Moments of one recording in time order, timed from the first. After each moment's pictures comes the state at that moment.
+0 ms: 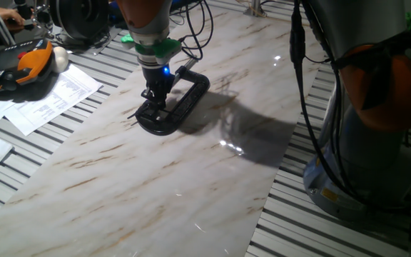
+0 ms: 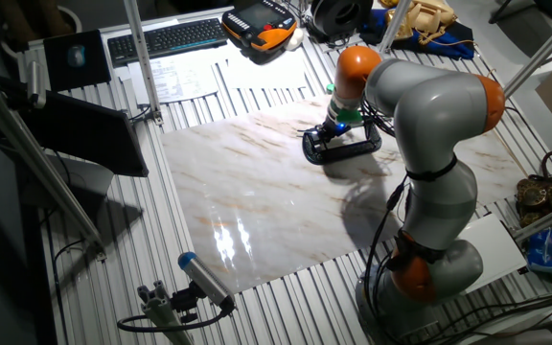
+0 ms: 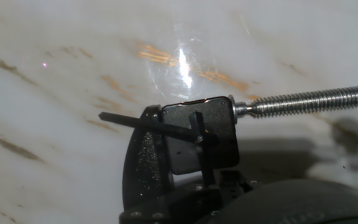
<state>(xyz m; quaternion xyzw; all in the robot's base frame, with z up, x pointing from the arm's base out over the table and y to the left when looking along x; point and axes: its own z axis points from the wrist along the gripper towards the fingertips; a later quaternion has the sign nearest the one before) 0.563 -0.018 0.051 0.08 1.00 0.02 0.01</state>
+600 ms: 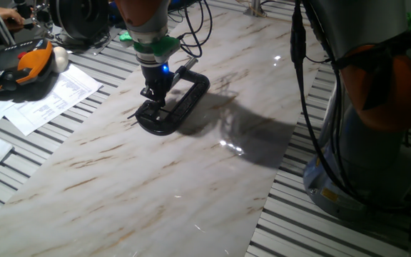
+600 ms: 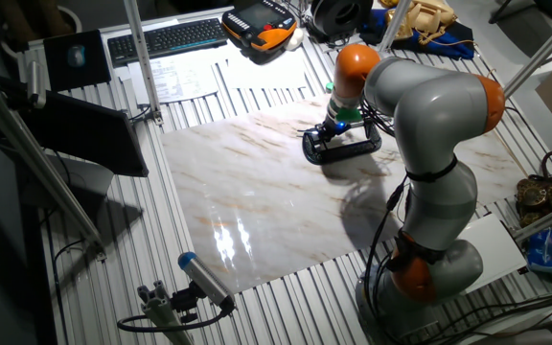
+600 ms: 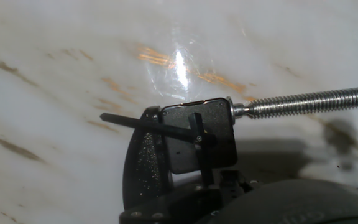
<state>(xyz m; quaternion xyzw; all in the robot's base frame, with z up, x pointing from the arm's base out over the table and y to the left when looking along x) 0.563 -0.018 0.053 0.08 1.00 0.01 0.01</state>
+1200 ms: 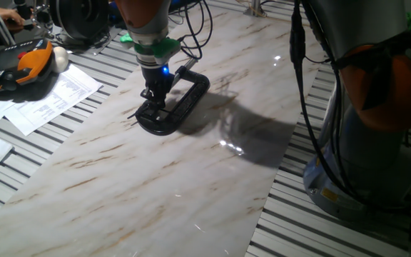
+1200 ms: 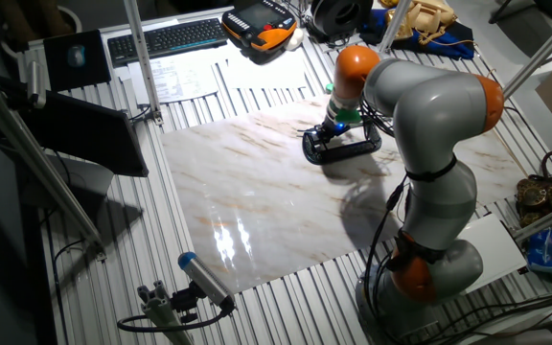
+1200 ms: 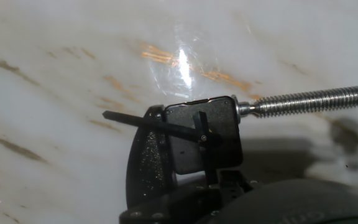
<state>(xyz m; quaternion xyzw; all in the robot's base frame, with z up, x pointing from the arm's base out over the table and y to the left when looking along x) 0.563 -0.014 0.050 0.08 1.00 0.01 0.01</state>
